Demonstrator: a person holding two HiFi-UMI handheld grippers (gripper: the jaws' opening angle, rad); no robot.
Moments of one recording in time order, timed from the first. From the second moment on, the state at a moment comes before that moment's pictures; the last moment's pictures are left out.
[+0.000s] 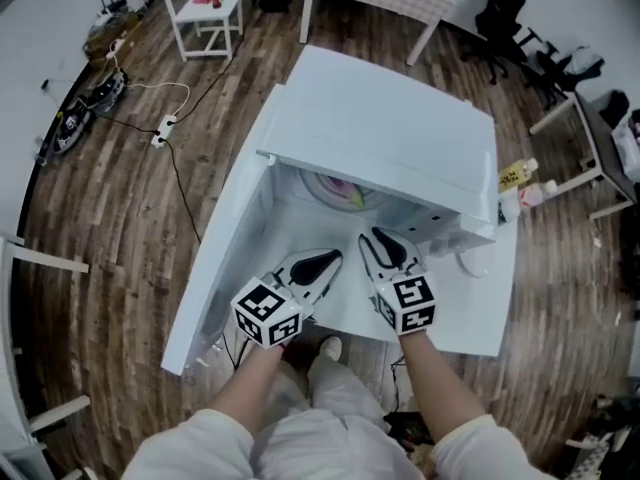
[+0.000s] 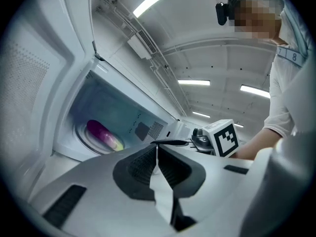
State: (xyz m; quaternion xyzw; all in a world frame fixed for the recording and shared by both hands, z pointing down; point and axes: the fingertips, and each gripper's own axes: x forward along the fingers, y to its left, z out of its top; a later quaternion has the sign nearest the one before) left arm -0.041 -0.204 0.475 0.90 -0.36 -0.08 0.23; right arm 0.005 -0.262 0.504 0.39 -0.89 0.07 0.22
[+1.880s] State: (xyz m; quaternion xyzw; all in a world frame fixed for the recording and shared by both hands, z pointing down) left arm 0.116 -0.120 0.403 0.96 -0.15 0.02 0.22; right arm 0.157 -0.102 0.413 0.47 -0.87 0.11 0.07
